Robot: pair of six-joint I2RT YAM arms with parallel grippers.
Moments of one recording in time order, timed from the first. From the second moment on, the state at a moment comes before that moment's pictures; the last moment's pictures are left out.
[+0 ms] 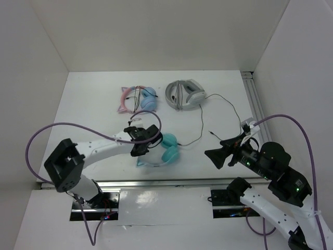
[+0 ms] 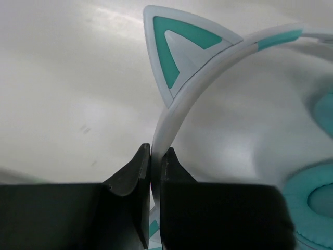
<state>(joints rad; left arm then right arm) -0.81 1.56 0.98 -0.78 -0.51 -1.07 0.67 0.39 0.99 -0.86 -0.05 0.37</state>
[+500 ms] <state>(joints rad) -0.77 0.98 1.44 -1.43 -0.65 -0.94 0.66 0.42 0.59 -0.25 -0.12 0.45</state>
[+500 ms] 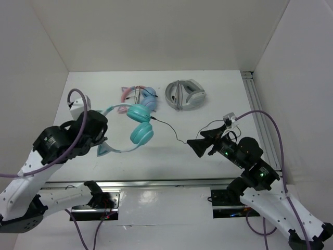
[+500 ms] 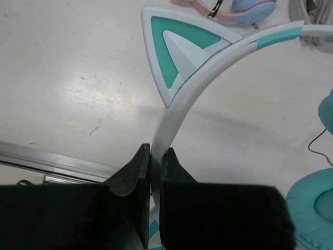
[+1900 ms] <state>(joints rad) -0.63 1.16 1.84 -1.48 -0.52 -0.60 0.77 1.10 0.46 0.47 -0.44 0.31</state>
